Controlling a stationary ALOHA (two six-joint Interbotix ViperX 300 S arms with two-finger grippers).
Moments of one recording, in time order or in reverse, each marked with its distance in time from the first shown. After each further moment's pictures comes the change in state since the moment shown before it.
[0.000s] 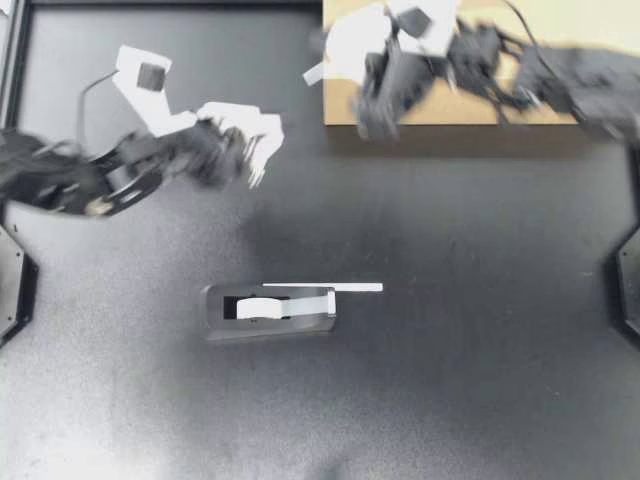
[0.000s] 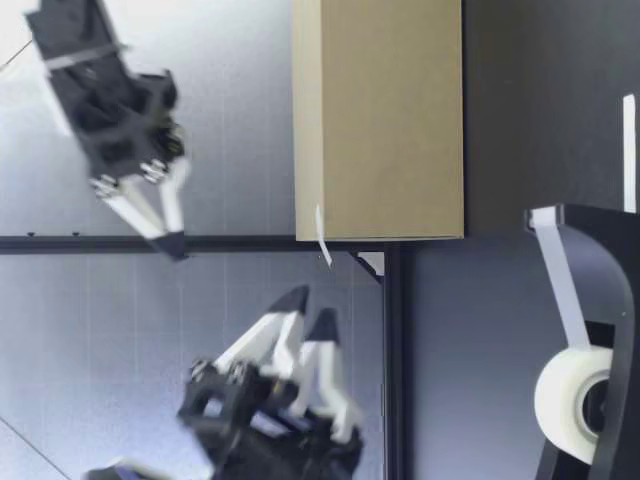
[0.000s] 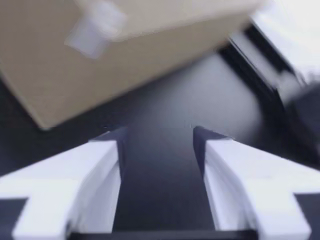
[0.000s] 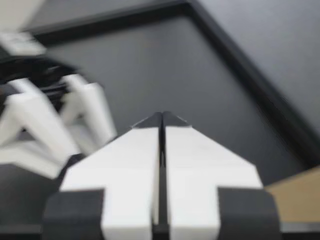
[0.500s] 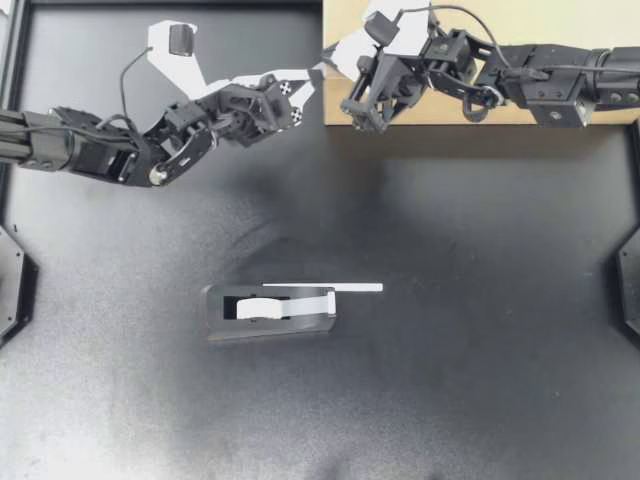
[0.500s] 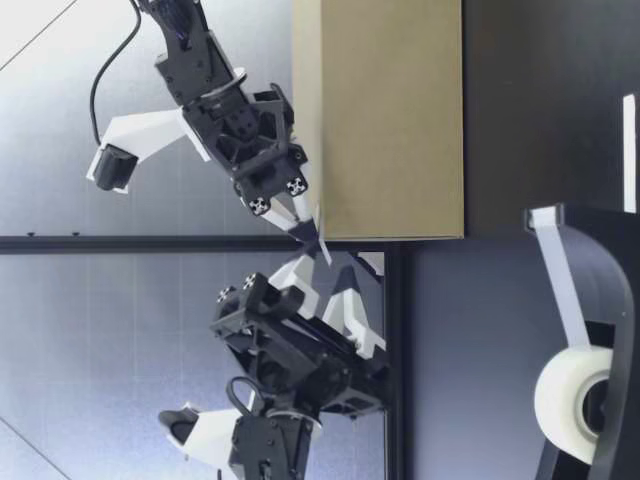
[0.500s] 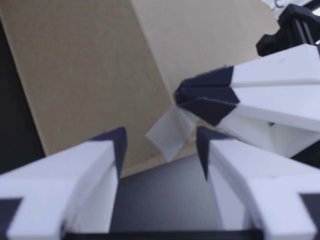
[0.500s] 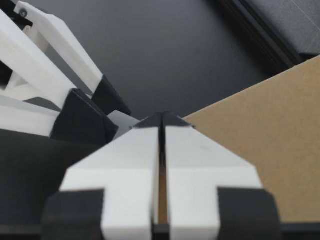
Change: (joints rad) left arm 0.135 0.272 -0.221 -0.110 -0.074 -0.262; right arm -0.170 0.267 -0.057 0.000 0.003 -0.017
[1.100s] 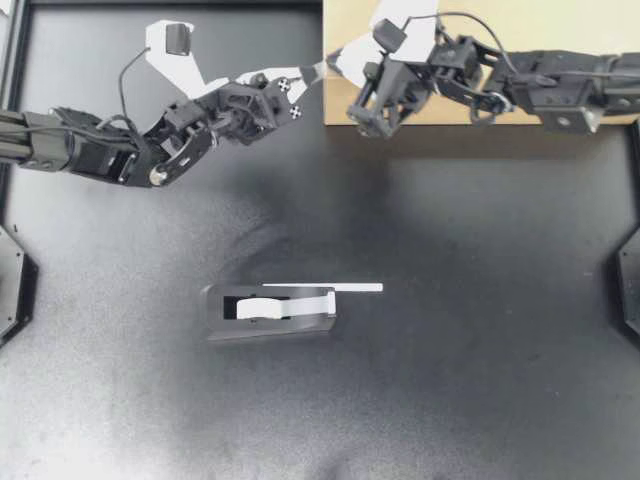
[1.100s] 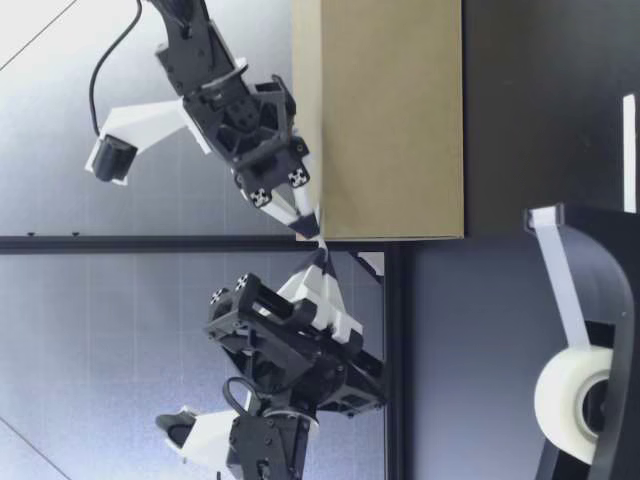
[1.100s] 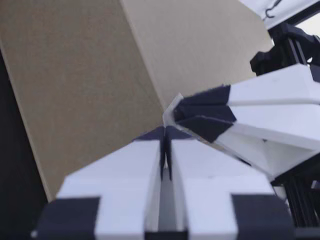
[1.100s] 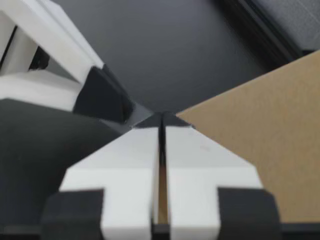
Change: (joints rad) left arm -0.002 0.002 -0.006 0.000 -0.029 -0.018; right arm 0.005 -0.009 0.021 0.000 -0.014 0.000
